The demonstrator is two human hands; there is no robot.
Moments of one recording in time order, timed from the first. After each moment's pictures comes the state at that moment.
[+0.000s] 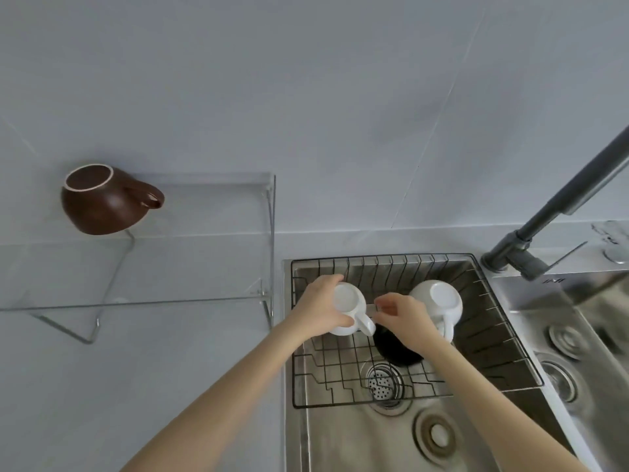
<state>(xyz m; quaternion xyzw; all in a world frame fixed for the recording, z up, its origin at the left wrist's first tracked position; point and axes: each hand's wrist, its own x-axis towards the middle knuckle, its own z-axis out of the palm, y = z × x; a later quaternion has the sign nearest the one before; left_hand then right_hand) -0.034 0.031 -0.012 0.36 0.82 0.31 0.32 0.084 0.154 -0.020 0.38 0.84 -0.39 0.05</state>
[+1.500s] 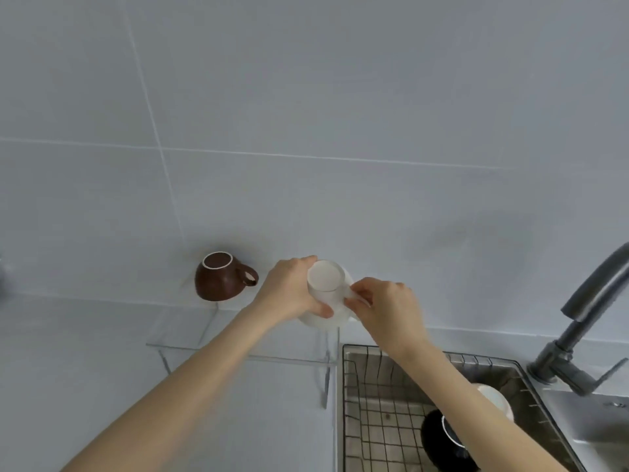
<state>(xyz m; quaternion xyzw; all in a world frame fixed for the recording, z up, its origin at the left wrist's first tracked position) -0.094 -0.079 0.170 0.35 0.87 0.33 0.05 0.013 0.045 0.159 0.16 0.94 -0.21 -0.20</state>
